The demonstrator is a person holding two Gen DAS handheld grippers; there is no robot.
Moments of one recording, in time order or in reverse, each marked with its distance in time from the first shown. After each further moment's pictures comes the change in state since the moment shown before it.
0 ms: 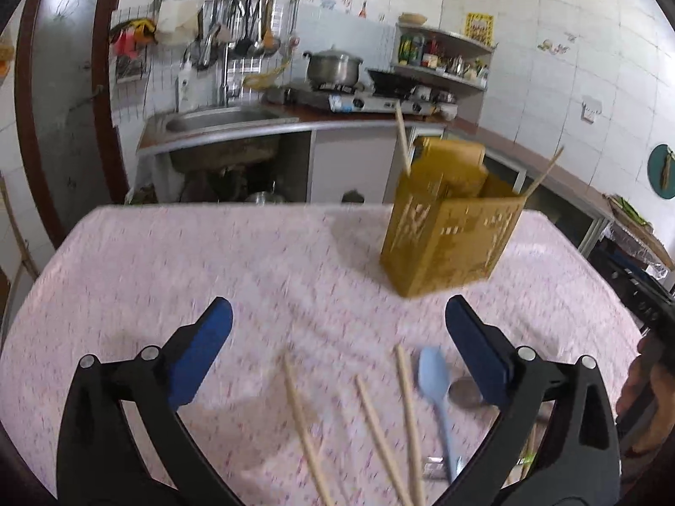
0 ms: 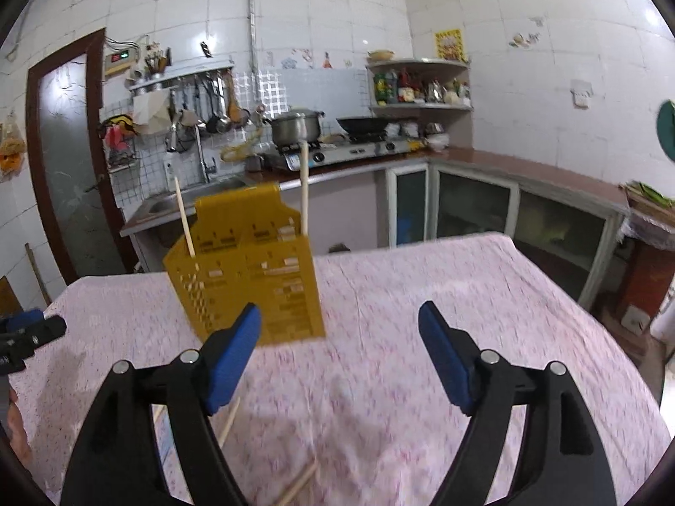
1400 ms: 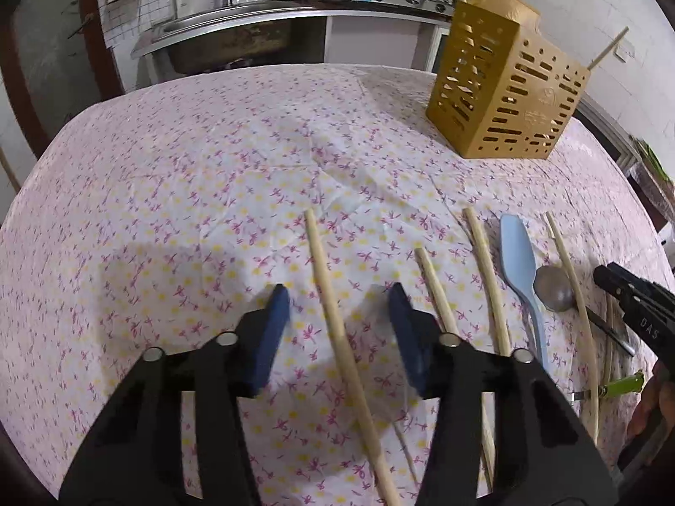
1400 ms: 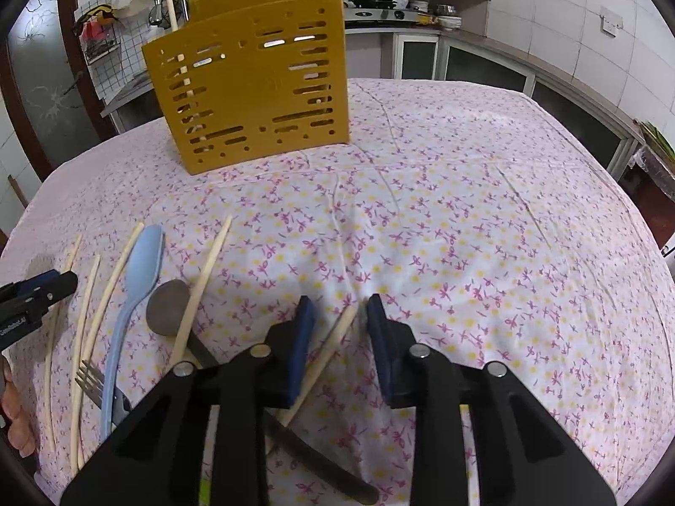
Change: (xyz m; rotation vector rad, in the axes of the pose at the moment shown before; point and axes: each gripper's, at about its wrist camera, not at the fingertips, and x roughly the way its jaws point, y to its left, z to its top) left arm 0.072 0.020 -0.063 -0.001 0.335 0.047; right arm 0.054 0.034 -0.089 -0.042 0.447 -0.034
